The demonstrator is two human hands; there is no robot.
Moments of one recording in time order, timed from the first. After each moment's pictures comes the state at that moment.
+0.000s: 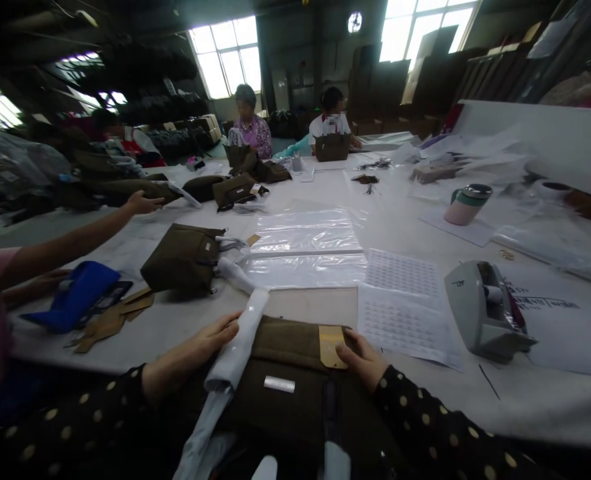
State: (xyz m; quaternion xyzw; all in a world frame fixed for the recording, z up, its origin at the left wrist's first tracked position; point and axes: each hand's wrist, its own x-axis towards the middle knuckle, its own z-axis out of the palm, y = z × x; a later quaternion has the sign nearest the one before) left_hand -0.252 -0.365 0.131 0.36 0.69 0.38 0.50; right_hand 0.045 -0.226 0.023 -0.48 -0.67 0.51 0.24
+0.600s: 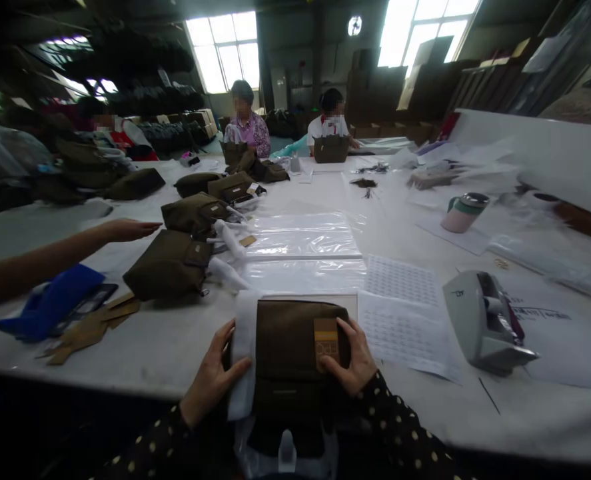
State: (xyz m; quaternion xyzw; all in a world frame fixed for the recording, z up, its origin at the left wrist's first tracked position) left_hand -0.243 -0.384 0.033 0.49 0.70 0.46 0.23; right_hand 0.020 -0.231 0.018 -0.41 -0.82 0.27 0.31
